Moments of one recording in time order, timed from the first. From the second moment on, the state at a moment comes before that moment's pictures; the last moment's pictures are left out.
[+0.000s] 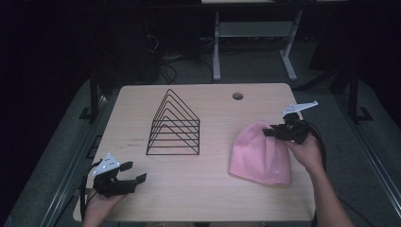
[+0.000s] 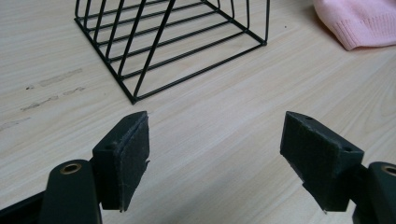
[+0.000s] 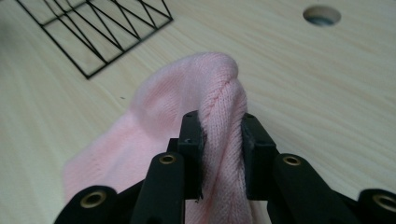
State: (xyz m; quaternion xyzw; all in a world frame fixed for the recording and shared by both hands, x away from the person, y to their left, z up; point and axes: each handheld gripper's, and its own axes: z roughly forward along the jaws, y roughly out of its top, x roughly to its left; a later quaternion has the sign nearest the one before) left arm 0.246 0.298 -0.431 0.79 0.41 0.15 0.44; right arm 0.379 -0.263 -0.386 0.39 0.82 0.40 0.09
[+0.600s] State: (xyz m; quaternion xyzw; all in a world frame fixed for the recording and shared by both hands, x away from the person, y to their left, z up) left arm 0.245 0.297 -0.432 0.79 0.40 0.14 0.44; right arm 0.350 -0.253 -0.322 0.33 0.82 0.45 0.14
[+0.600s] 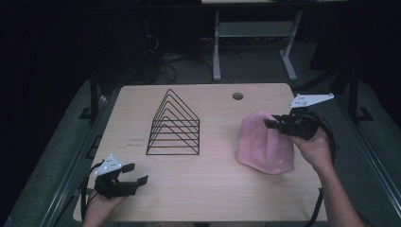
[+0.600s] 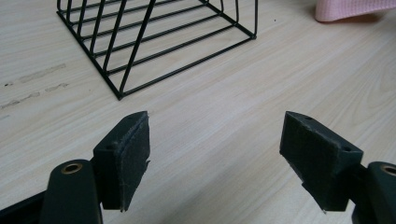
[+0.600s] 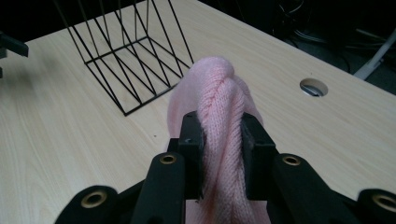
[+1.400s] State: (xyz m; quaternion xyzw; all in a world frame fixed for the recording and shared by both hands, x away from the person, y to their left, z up) left arm 0.246 0.295 -0.431 0.80 0.39 0.11 0.45; right arm 0.344 -0.220 -0.273 0.26 0.81 0.51 0.13
